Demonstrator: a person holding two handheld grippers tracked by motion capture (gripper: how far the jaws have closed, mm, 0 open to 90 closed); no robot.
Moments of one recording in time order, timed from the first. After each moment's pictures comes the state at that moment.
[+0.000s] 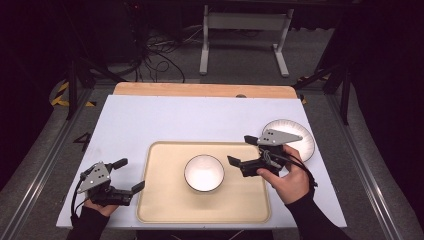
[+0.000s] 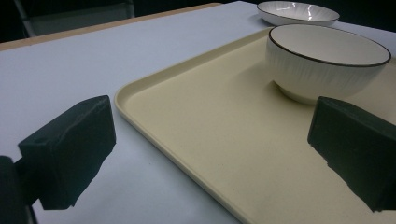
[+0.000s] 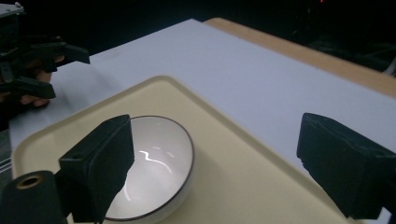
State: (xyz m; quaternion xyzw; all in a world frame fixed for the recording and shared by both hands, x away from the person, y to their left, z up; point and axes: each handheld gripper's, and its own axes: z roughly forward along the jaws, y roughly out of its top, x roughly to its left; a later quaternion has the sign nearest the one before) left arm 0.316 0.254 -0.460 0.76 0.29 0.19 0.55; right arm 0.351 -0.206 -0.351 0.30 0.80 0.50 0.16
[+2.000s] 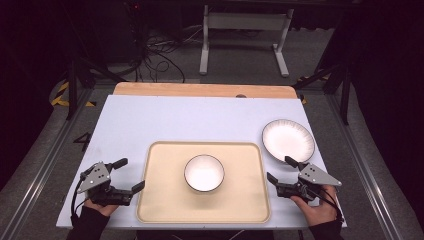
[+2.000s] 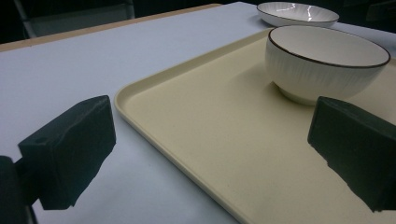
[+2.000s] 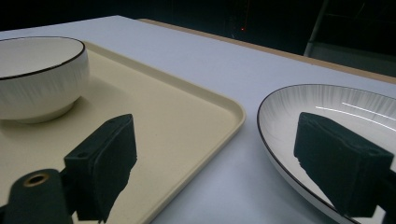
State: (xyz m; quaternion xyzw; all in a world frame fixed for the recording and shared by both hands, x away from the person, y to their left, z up) left arm 0.316 0.254 -0.459 0.76 0.29 0.19 0.55; right arm 0.311 -0.316 -0.449 0.35 0.73 0.51 0.29
